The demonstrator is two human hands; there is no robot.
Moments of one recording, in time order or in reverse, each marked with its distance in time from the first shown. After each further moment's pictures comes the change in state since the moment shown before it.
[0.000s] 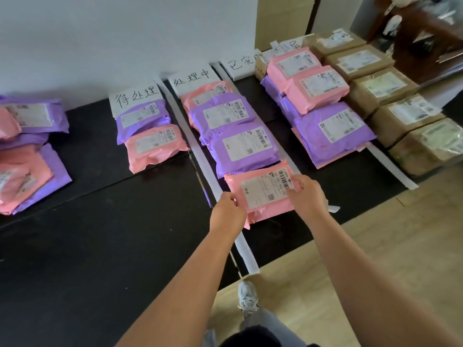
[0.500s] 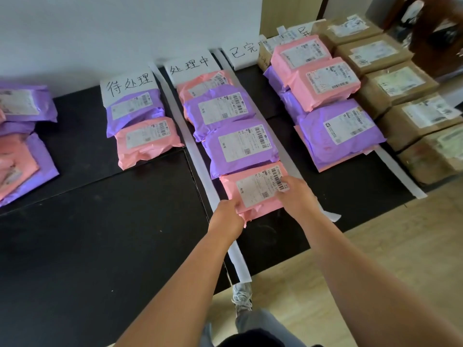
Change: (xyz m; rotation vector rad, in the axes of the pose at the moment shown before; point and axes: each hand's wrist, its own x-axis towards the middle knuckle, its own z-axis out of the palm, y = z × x) left_hand 0.026 0.004 0.022 0.144 -0.137 0.034; right_hand 0.044 0.004 0.015 -0.155 -0.163 -0.022
